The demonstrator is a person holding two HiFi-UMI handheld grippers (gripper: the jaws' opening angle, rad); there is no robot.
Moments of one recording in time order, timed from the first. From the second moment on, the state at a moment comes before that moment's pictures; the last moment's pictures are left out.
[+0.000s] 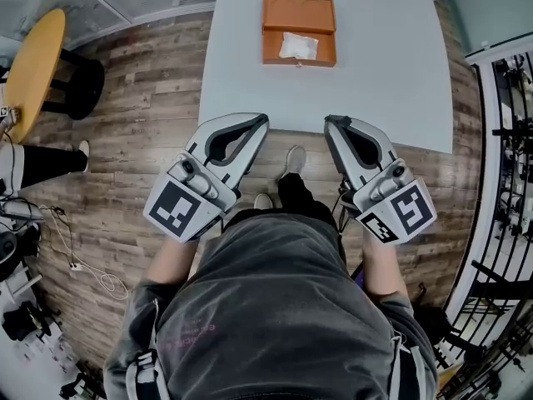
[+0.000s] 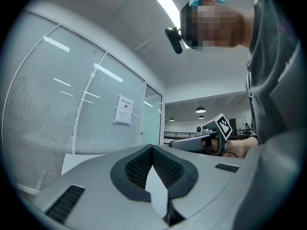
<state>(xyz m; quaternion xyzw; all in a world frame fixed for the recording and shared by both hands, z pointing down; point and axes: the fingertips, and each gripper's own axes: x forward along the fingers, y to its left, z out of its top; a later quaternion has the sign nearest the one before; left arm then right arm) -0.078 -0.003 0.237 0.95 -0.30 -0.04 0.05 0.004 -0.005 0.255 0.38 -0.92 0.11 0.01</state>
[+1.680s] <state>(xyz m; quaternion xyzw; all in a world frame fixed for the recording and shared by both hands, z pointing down) 0.055 -0.224 0.309 0.94 -0.33 0.06 0.06 0.131 -0.221 0.304 0.33 -0.93 0.17 0.01</state>
